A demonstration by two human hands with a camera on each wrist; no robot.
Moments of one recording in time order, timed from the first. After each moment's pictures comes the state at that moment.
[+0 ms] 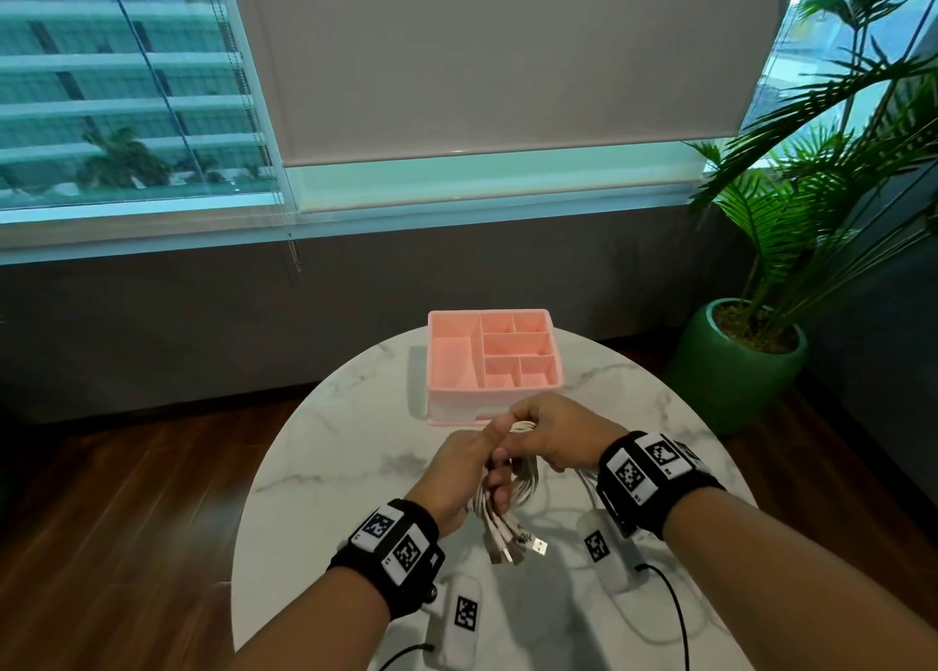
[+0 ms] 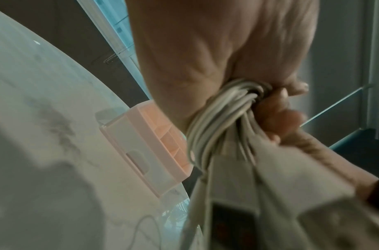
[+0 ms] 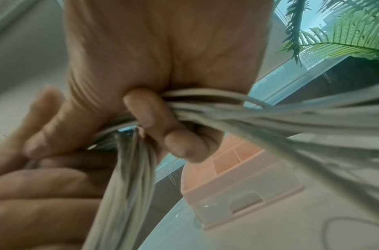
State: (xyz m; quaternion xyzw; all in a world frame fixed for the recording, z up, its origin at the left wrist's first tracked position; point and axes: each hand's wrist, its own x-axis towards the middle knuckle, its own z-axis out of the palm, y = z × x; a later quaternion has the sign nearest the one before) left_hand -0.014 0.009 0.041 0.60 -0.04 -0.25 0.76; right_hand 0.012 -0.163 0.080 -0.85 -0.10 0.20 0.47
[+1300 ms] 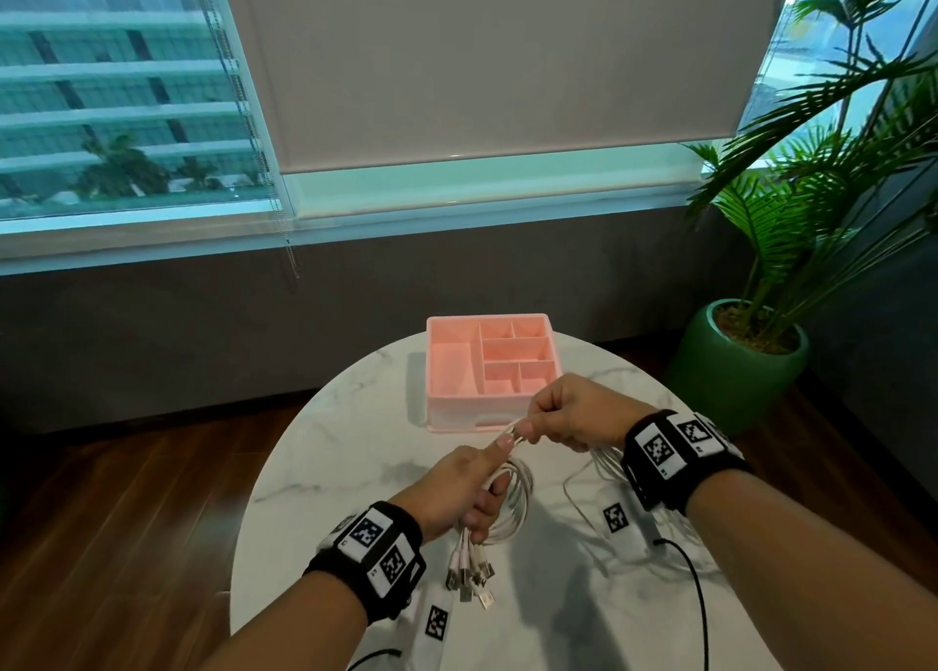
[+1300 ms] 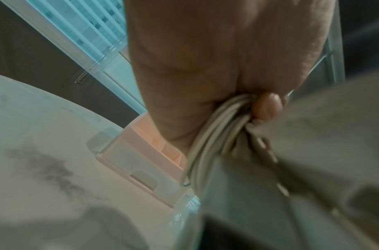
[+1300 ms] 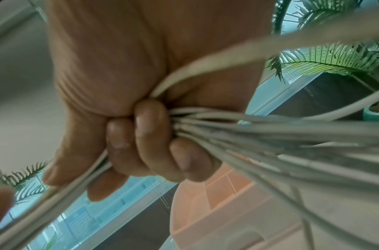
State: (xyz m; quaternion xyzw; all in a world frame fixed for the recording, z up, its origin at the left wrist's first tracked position) left_hand -0.010 0.024 0.045 0.67 -0.09 -0.35 0.65; right_hand 0.032 -0.194 0.095 -0.82 -0.09 0.23 0.51
